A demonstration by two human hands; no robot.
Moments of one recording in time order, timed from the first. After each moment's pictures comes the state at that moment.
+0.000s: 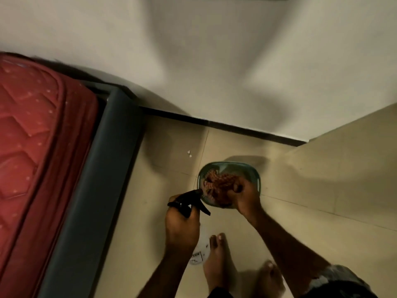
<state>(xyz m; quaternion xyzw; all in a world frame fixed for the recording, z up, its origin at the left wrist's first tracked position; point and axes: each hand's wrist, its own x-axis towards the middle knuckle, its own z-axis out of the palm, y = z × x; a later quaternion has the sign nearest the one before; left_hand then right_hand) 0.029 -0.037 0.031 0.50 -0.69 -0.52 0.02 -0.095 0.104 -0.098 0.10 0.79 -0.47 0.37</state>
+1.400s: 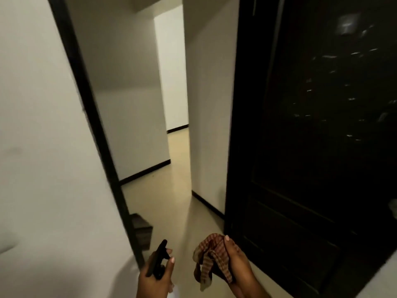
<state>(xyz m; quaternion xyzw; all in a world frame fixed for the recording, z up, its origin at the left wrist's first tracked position) -0.139 0.266 0.714 -0.07 -0.73 -0.68 -0.02 -0.062 0.480 0.722 0.10 0.46 -0.88 -0.07</state>
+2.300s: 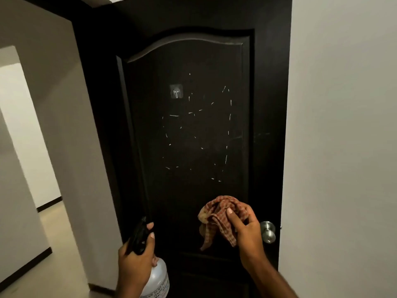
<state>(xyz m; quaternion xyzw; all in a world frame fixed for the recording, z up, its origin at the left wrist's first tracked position) -0.143 0.663 0.890 -0.33 -0.64 -0.69 -0.08 0.077 0.814 0.909 0.29 0.50 -0.59 -0.56</state>
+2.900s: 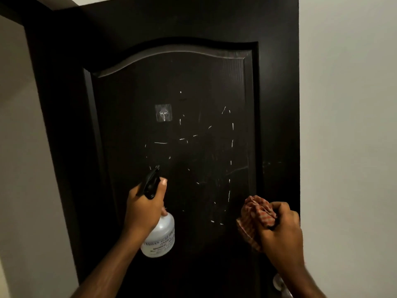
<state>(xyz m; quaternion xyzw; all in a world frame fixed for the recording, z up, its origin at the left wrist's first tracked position) -0.227 0.870 1.065 -0.47 -0.57 -0.67 -0.06 0.060 0.953 0.968 0.46 0.61 -0.16 -0.63</state>
